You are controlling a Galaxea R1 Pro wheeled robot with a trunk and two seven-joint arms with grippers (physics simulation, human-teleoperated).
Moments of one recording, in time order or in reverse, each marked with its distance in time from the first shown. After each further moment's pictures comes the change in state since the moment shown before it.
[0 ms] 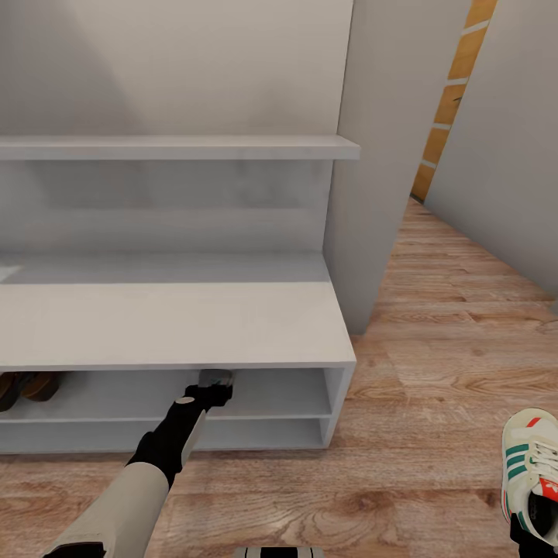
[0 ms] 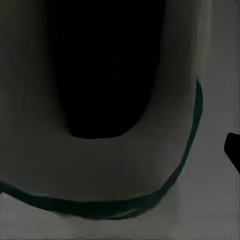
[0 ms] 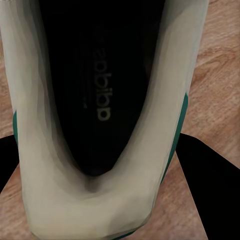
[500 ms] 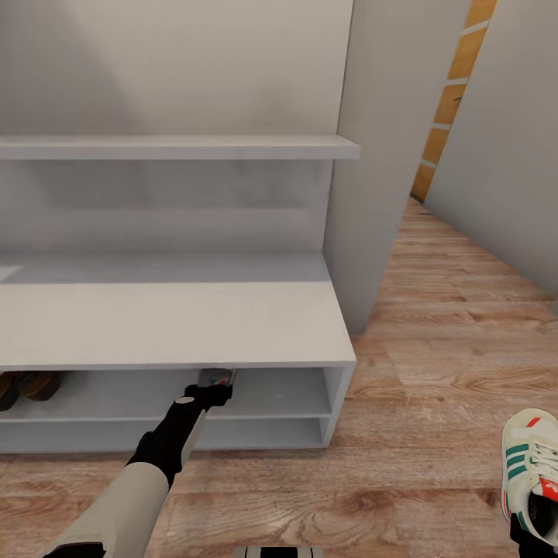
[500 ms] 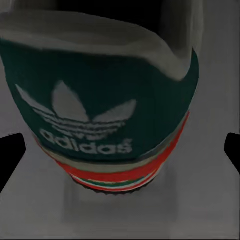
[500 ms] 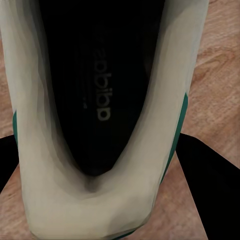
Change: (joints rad) left arm 0.000 0.000 0.001 -0.003 0.000 -0.001 0.000; right arm 0.000 0.000 0.000 0.000 0.000 0.000 0.000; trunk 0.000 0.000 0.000
